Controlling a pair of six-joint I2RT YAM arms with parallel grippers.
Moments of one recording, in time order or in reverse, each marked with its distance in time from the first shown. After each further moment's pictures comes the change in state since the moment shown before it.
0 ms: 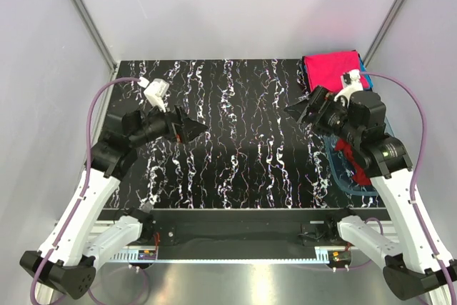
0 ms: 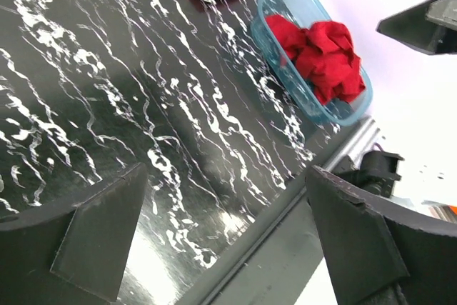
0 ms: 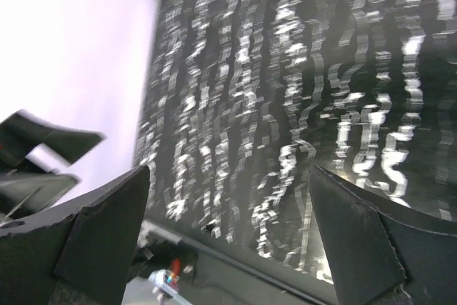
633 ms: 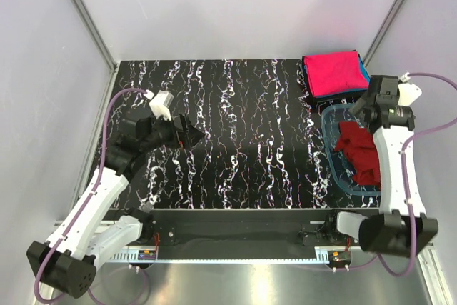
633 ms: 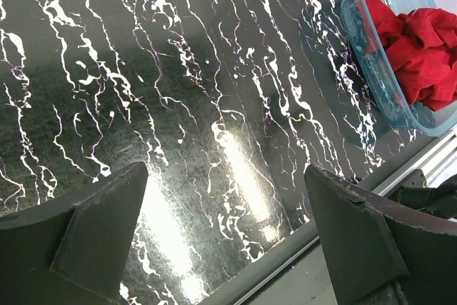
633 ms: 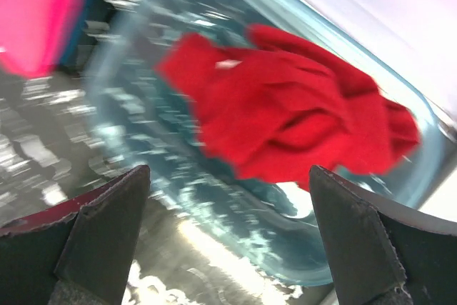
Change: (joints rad) left arm 0.001 0.011 -0.175 0.034 -0.183 0.035; right arm -0.399 0.269 0.117 -0.297 0.719 -0.127
